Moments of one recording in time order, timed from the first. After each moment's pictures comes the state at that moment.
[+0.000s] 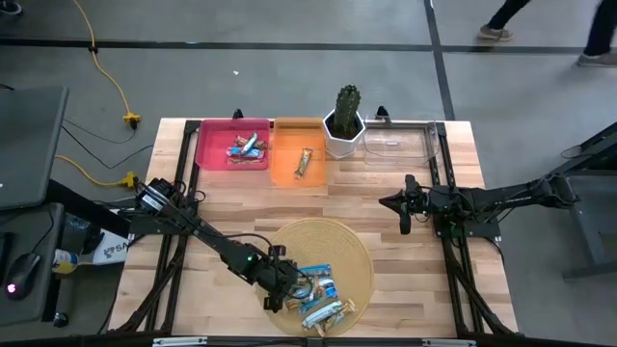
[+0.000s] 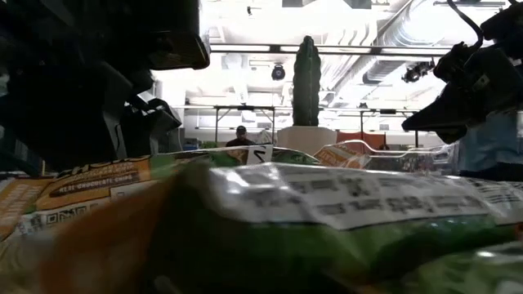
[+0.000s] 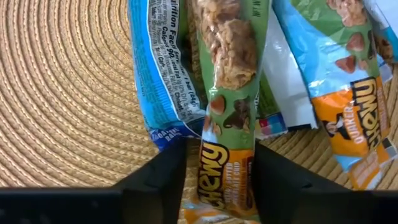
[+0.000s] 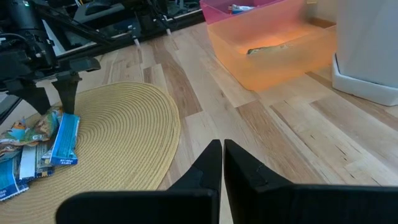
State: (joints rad) left arm -0.56 1.89 1.12 -0.29 -0.16 -0.53; right arm 0.06 0.39 0.01 0.07 0.23 0.33
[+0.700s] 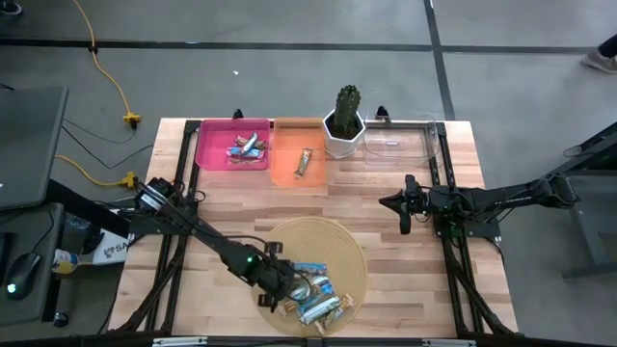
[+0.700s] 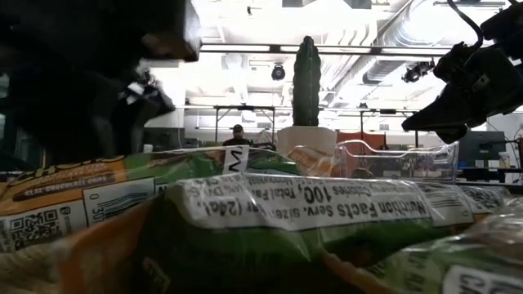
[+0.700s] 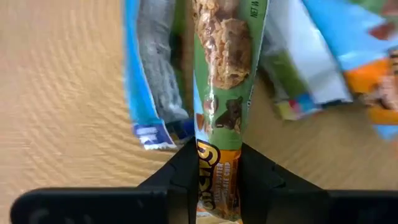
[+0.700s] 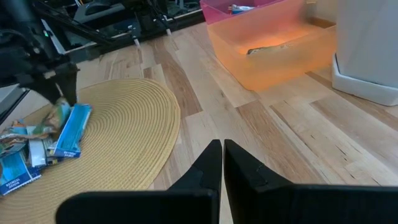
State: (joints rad) left arm -0.56 1.88 1.18 -0.50 -0.20 -0.47; right arm 0.06 0.39 0.01 0.07 0.23 0.33
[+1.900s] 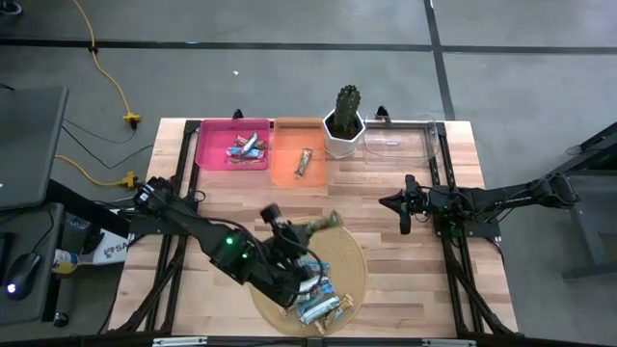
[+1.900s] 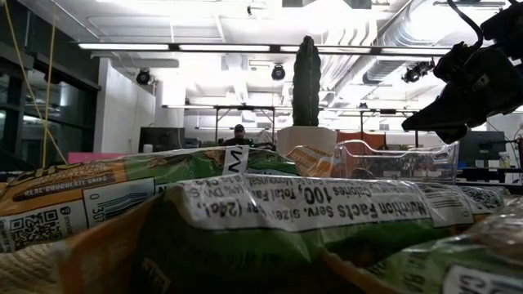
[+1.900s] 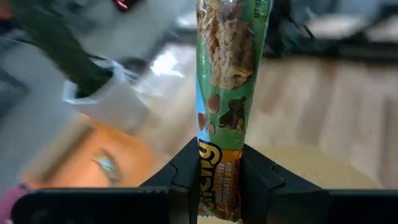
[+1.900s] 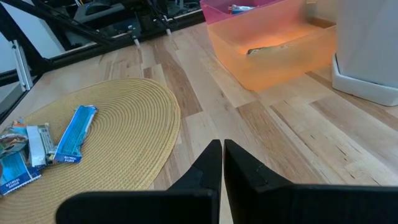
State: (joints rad) left arm -0.56 1.87 1.98 -1.10 -0.99 -0.67; right arm 0.06 0.39 0.01 0.07 0.23 0.33
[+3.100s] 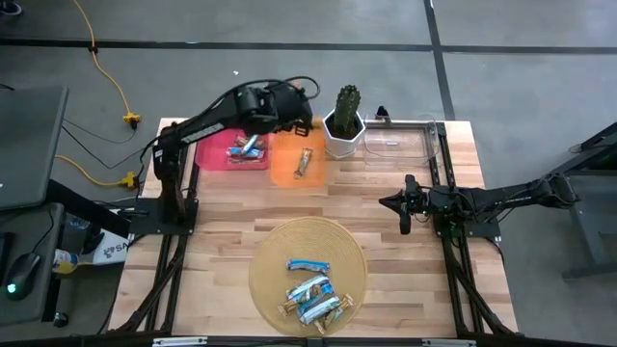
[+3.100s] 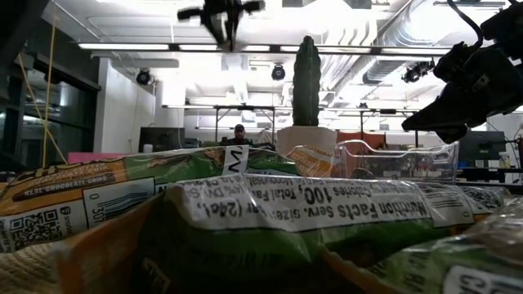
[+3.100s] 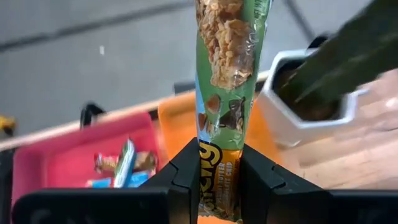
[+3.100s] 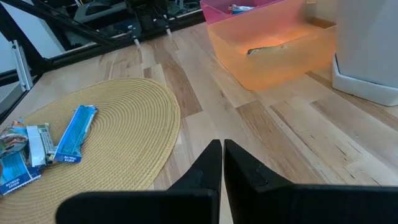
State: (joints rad) left arm 0.28 1.87 2.23 -1.47 -0.63 -0.89; right arm 0.06 0.39 0.01 0.07 0.23 0.33
